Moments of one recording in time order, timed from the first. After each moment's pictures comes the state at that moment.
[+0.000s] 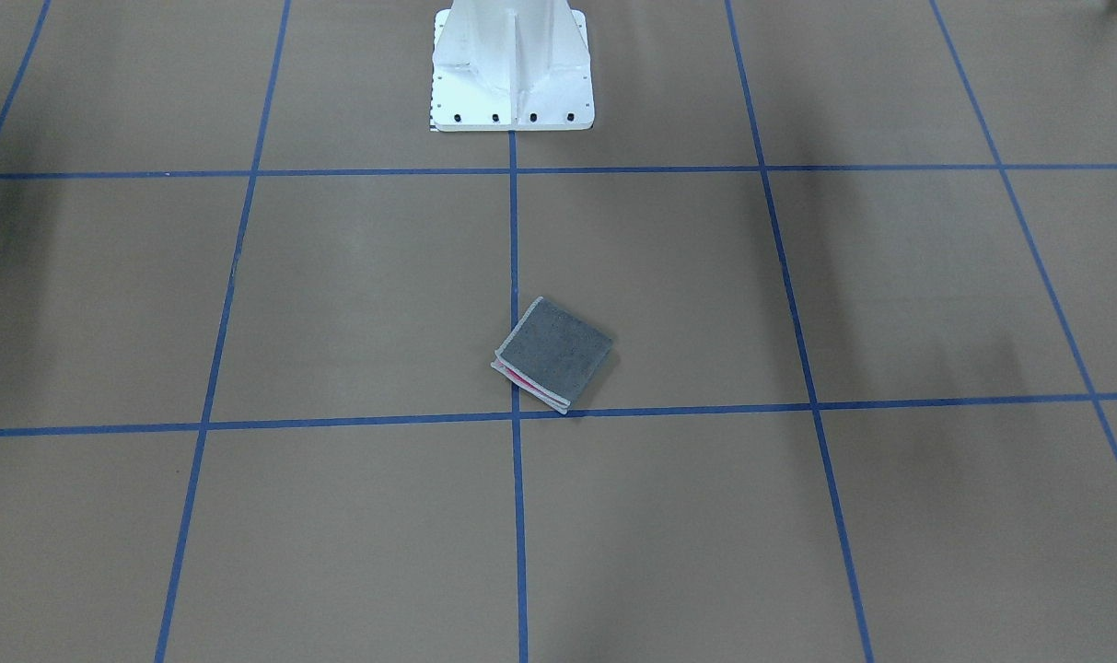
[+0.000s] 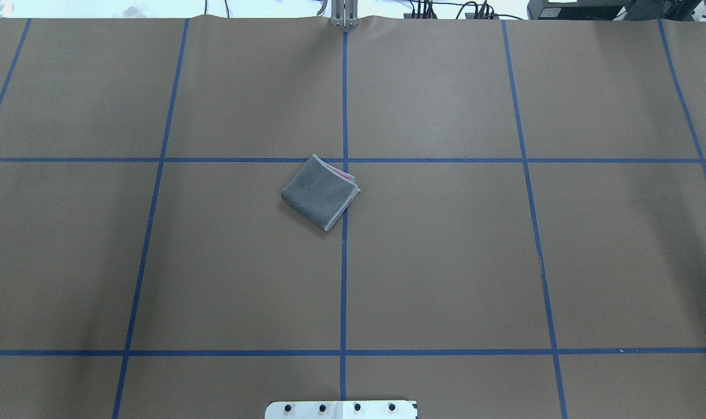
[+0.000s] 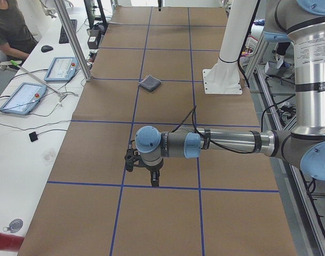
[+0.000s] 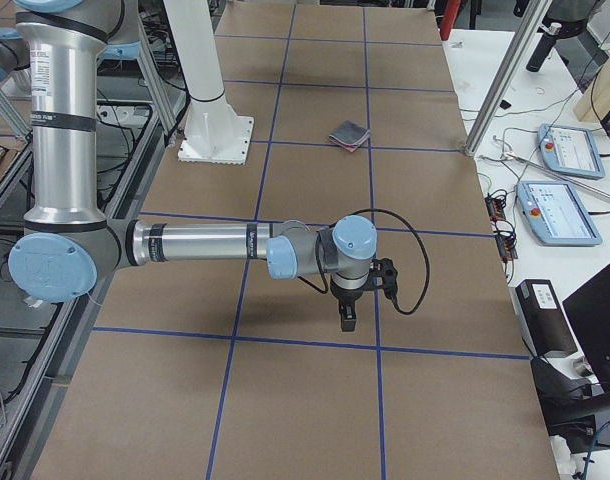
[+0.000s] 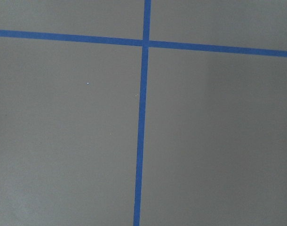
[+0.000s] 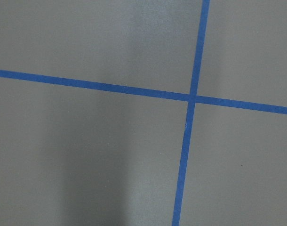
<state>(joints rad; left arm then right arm) -1.54 -1.42 -1.76 -1.52 -2.44 -0.06 1.45 -1.63 1.67 -1.46 2.32 0.10</state>
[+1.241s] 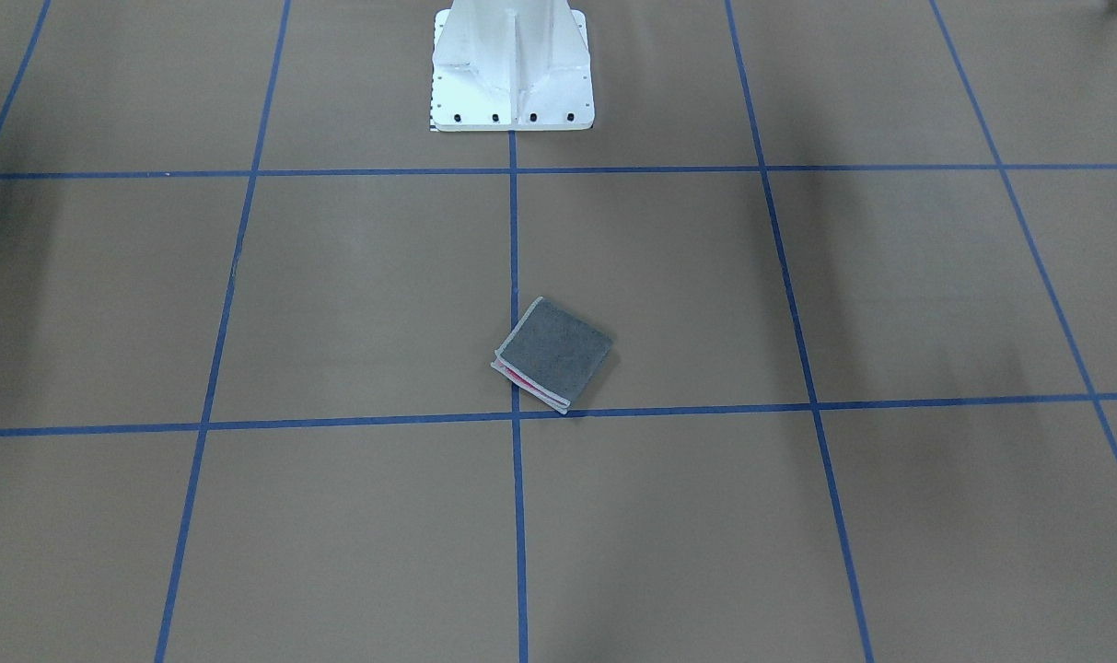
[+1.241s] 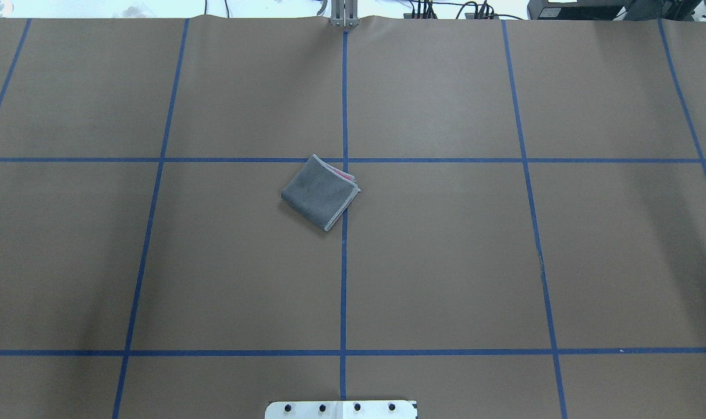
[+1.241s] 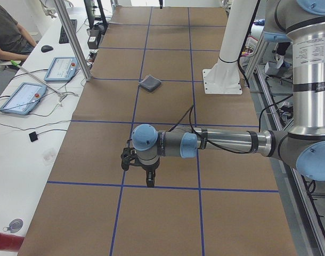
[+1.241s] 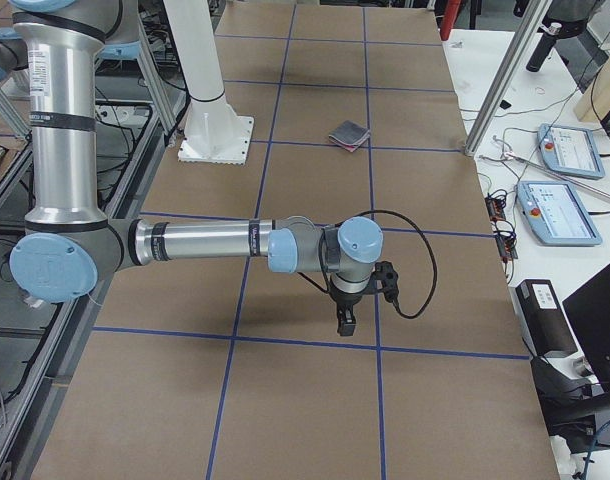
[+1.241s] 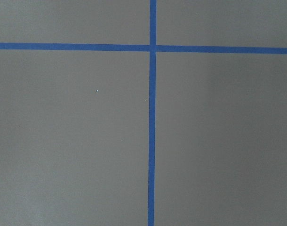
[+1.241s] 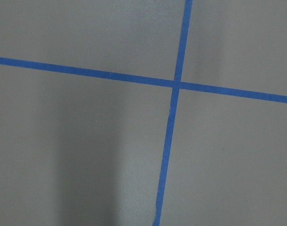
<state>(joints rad) -1.54 -1.46 -1.73 -1.56 -2.40 -0.08 1.48 -1.61 1.68 -1.61 2.32 -0.05</state>
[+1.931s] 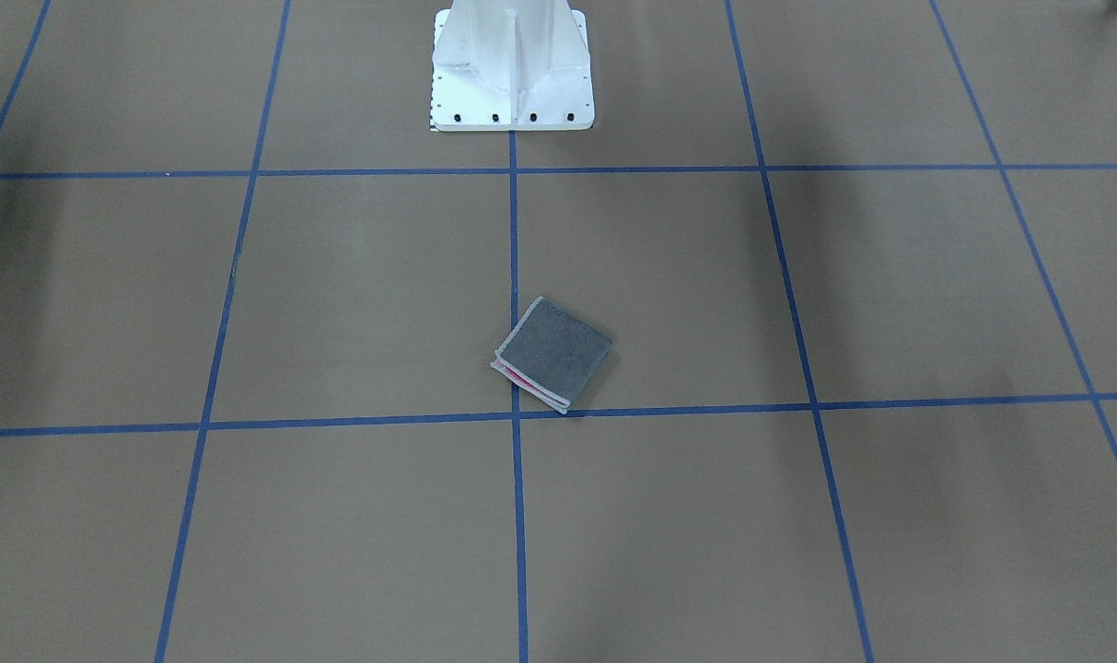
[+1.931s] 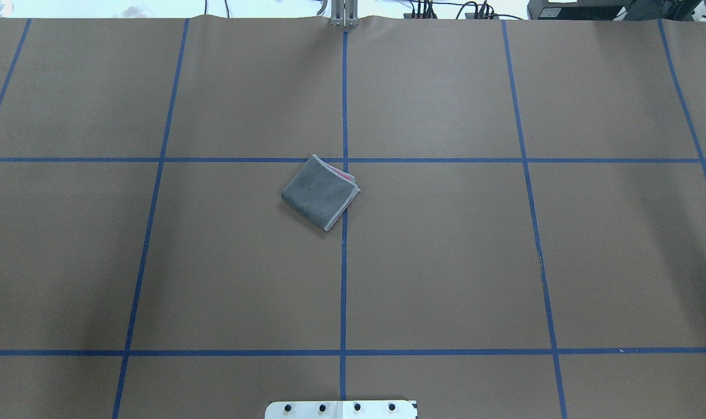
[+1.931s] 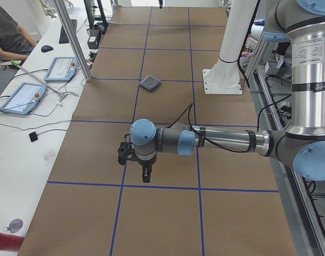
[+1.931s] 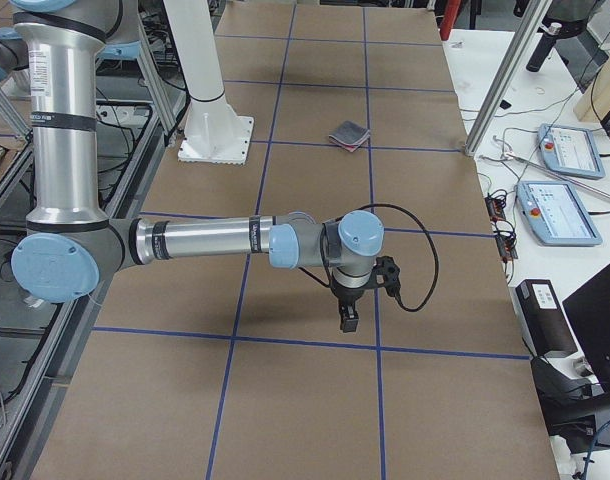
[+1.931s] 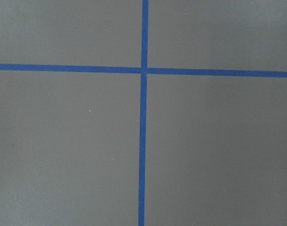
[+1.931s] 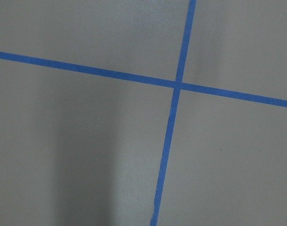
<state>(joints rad) -1.54 -1.46 -1.75 -1.58 -2.41 -0.09 1.48 -1.60 1.69 -1.61 2.31 -0.05</state>
